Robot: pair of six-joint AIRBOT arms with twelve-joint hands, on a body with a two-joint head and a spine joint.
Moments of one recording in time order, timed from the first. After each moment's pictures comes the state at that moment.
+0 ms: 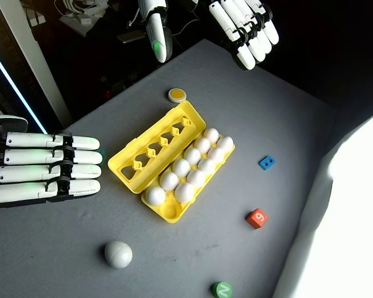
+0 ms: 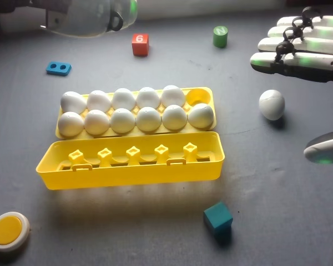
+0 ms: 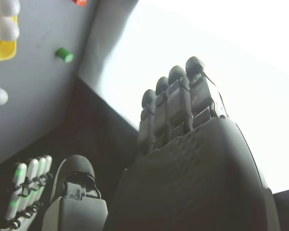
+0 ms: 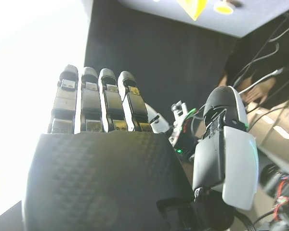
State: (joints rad) left arm -0.05 -0.81 0.53 -1.80 -1.04 2.86; right arm -0.53 -0.65 0.88 -0.45 0.67 -0.61
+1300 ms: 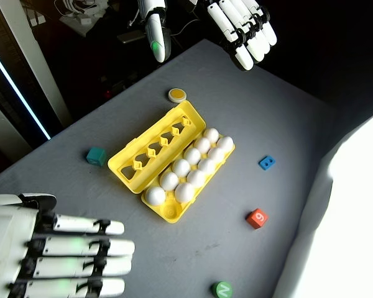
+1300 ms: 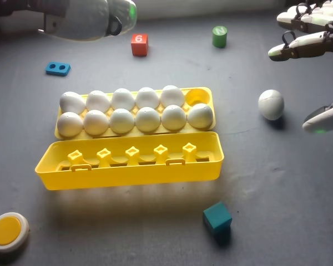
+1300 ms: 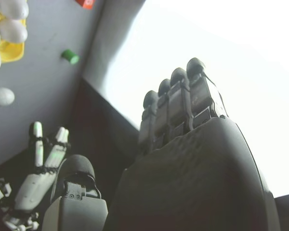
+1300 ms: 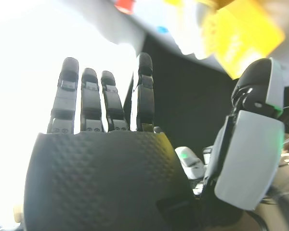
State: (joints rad) left arm -0.06 -0.79 0.52 -1.84 -1.04 2.89; right arm -0.53 -0.88 1.16 -0.25 0.55 -0.65
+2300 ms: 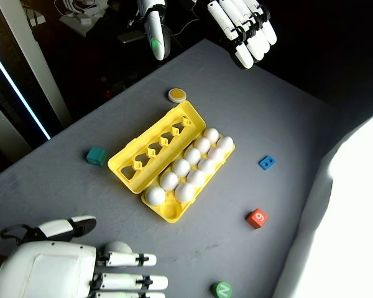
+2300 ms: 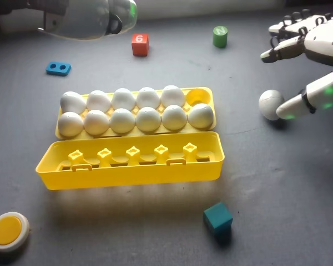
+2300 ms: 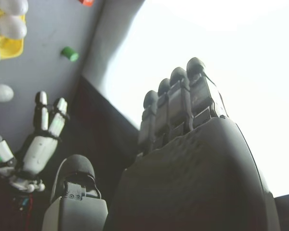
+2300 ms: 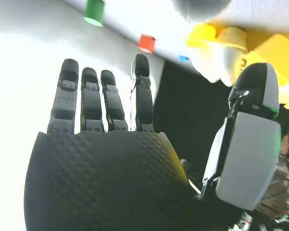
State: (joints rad) left arm -0.07 -0.79 0.52 -1.86 -1.04 2.90; right arm -0.50 -1.09 1.37 0.10 0.35 -0.90
